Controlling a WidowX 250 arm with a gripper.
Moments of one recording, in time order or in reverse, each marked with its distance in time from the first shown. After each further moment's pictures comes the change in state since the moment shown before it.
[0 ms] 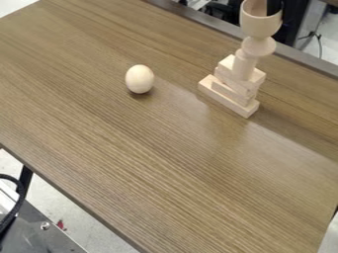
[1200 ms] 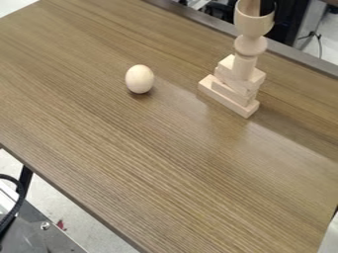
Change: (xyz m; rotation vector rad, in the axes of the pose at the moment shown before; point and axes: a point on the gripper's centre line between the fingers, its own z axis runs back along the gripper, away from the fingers) arm 0.009 0.007 -0.010 0.064 -0.007 -0.049
